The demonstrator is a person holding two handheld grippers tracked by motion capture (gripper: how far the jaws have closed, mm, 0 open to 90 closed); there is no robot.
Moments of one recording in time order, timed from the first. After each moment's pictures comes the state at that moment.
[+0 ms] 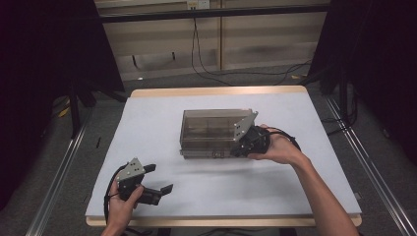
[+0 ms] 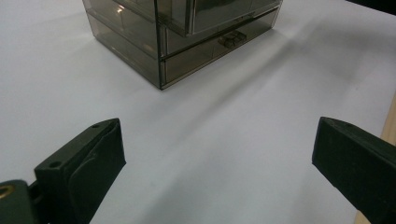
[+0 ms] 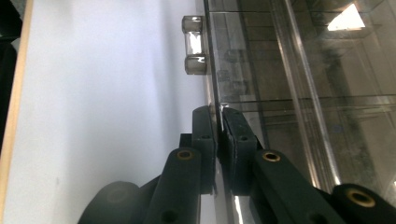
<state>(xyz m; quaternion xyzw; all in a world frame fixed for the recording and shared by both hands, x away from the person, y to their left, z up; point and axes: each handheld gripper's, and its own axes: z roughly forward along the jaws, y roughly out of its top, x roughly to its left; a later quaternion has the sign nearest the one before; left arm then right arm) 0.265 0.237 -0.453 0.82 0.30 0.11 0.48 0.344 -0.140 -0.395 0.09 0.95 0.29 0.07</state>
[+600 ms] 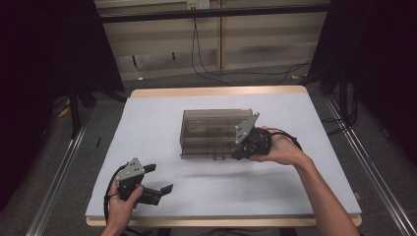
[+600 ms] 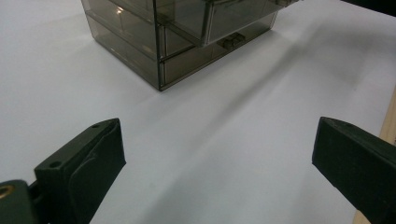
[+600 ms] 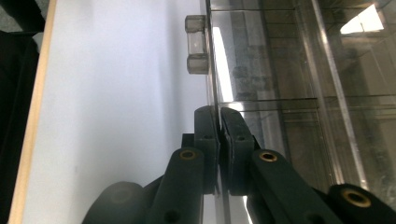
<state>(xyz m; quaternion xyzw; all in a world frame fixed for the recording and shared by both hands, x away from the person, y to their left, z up) 0.265 0.237 -0.453 0.82 0.30 0.10 0.48 0.340 -0.143 -0.395 0.07 0.95 0.29 0.05</state>
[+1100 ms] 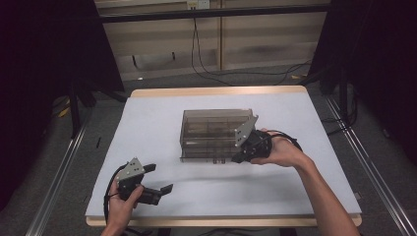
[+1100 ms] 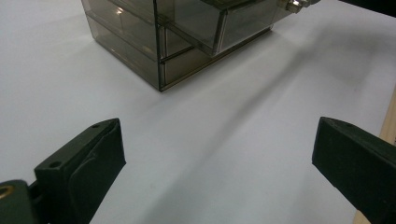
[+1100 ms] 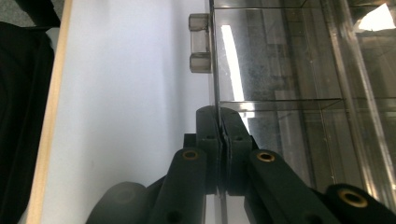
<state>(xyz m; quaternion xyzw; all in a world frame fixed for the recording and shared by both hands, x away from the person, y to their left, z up) 0.265 0.237 -0.452 0.82 0.30 0.10 0.48 0.332 -0.141 -0.394 0.06 0.96 0.28 0.04</state>
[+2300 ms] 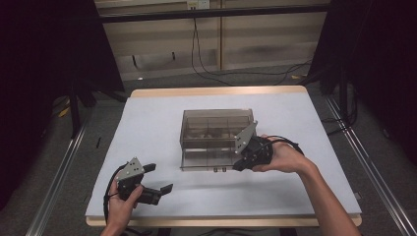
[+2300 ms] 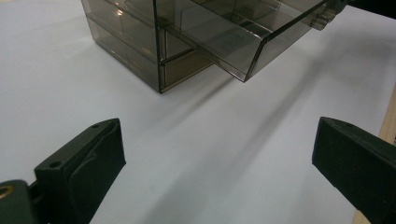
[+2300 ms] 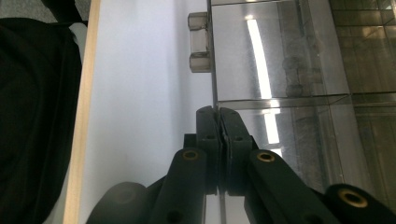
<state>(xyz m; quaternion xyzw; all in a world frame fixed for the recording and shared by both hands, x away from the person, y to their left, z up) 0.265 0.237 -0.452 0.82 0.29 0.10 0.48 0.315 -0.138 -0.394 0.07 0.96 0.27 0.01</state>
